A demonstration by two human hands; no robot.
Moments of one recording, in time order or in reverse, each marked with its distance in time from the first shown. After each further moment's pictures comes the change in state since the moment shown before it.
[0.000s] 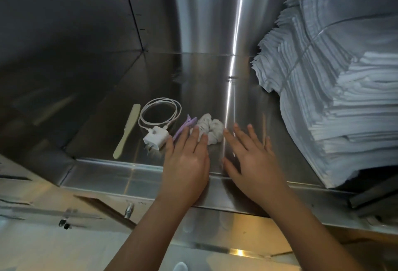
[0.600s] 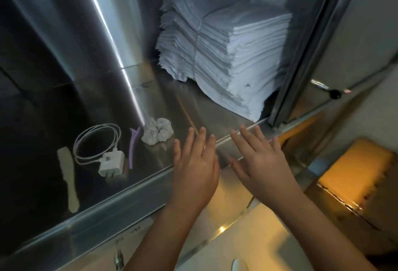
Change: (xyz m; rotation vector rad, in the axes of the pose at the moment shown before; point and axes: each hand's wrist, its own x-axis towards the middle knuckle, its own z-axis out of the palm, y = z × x) left_hand -0.029 0.018 -0.006 -0.357 -0.046 0.534; right_hand -0.111 -0.065 -0.009 -0.119 0.235 0.631
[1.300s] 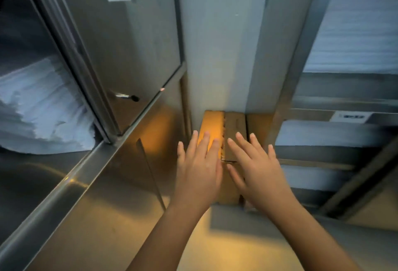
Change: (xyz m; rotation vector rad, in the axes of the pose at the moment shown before) left_hand -0.054 0.241 0.013 -0.366 -0.091 0.765; right_hand -0.236 0.099 -0.083 -0.187 0.218 0.752
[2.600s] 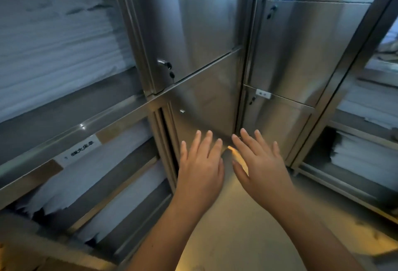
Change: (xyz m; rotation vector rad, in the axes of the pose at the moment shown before) left_hand 0.054 0.522 0.164 -0.548 -0.318 0.834; right_hand -0.278 0.401 -0.158 -0.229 0.204 1.021
